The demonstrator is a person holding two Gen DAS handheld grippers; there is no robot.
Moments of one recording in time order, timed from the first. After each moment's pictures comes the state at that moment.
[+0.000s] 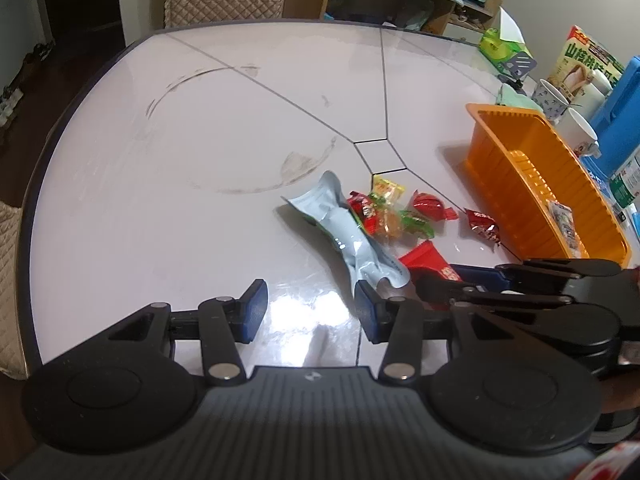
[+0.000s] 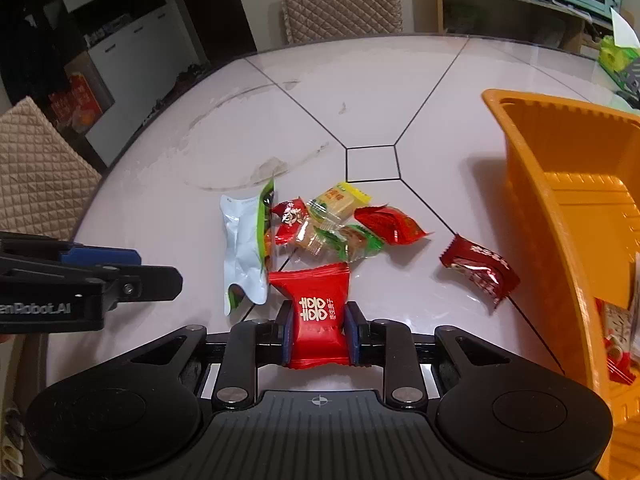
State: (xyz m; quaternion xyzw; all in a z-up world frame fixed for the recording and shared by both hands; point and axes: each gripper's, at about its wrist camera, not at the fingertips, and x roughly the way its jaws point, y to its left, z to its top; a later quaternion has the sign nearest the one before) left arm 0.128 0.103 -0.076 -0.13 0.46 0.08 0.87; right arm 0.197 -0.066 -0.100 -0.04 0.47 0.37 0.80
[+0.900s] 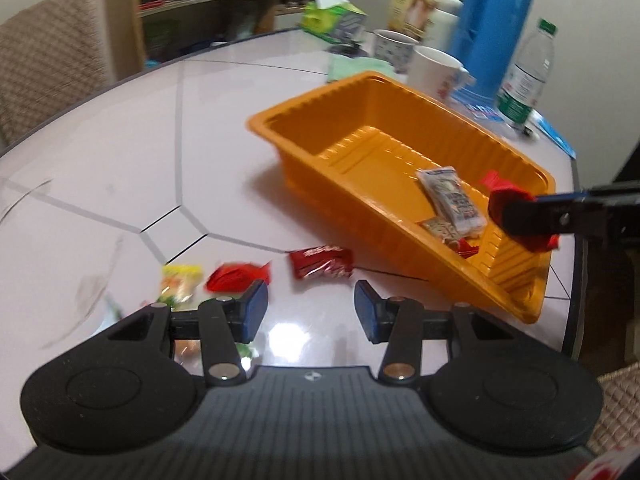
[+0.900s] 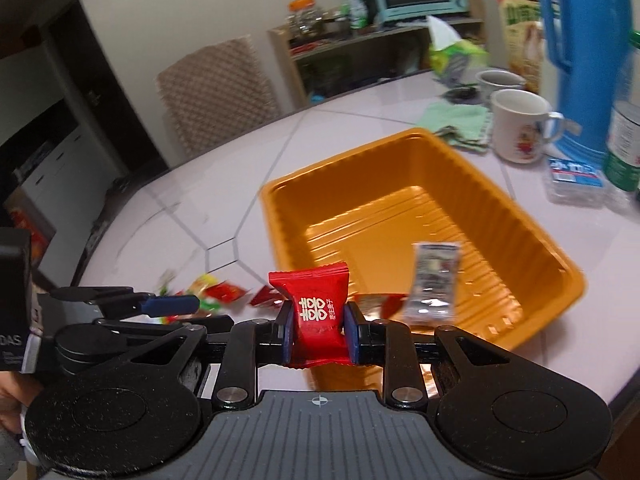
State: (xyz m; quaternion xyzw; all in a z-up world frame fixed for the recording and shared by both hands) left arm 0.212 -0.012 -0.085 0.01 0.43 -0.14 0.89; right arm 0.202 -0.227 -0.028 0.09 0.42 0.22 0.87
